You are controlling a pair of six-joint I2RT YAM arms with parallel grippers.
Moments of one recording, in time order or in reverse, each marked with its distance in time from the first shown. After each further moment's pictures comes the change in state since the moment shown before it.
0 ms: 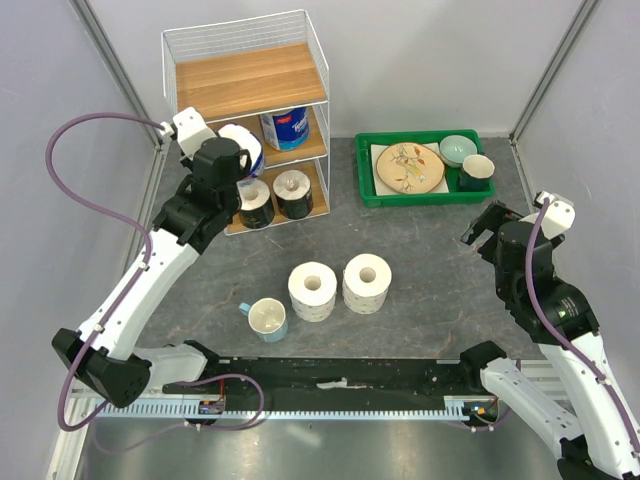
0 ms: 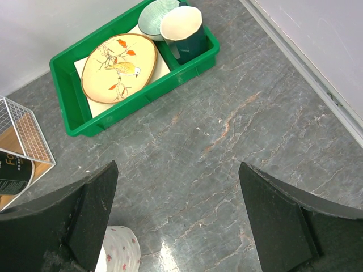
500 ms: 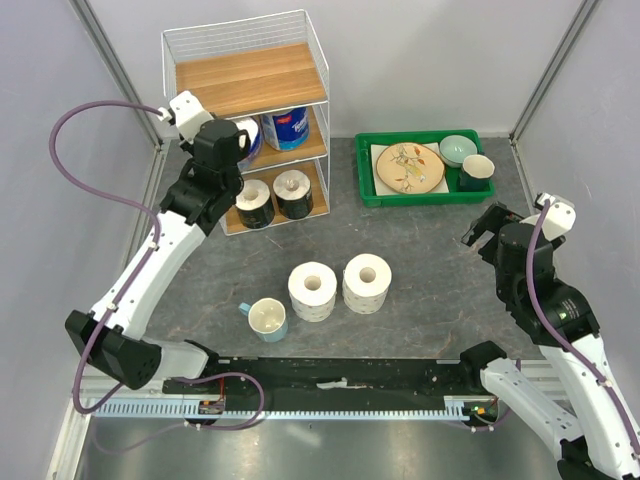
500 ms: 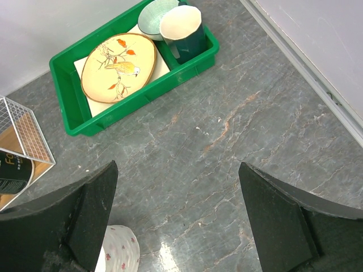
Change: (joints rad) left arm 0.064 0.098 0.077 0.095 0.007 0.004; right arm 0.000 -0.006 -0.003 -0.003 -0.001 0.000
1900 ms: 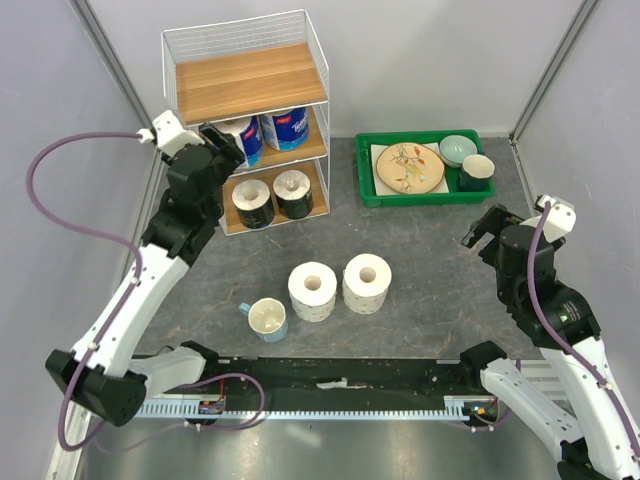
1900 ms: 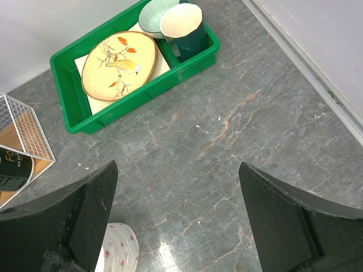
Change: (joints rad) left arm 0.028 -0.158 -0.188 0.171 0.182 -0.008; right arm 0.000 -0.017 -0.010 -0.004 -0.008 -0.003
